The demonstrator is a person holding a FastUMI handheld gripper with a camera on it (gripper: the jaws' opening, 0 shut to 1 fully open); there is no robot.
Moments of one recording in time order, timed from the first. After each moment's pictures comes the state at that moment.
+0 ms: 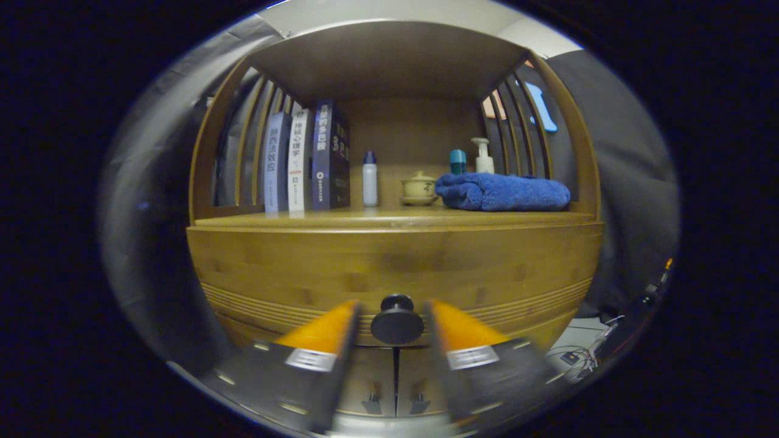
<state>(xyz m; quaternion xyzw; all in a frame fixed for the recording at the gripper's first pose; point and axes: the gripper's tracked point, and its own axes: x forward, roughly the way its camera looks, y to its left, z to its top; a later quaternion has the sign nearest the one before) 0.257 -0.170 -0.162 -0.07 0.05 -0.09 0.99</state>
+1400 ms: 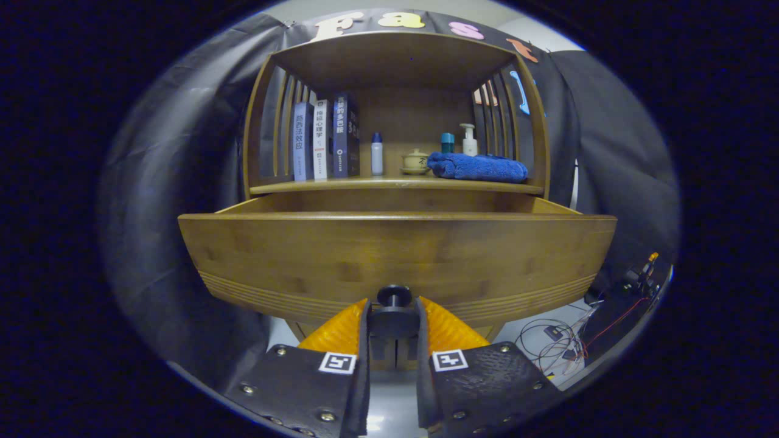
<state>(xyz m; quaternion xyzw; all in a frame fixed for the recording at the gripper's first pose) 0.078 -0.144 -0.176 -0.09 0.13 -0.09 0.98</state>
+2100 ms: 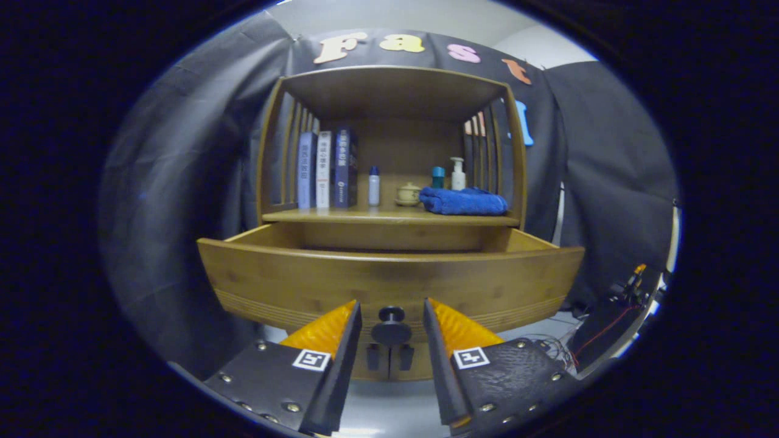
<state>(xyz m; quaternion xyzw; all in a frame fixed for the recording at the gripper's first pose) 0.059 -0.143 -0.138 -0.10 0.08 -0.12 0.98</state>
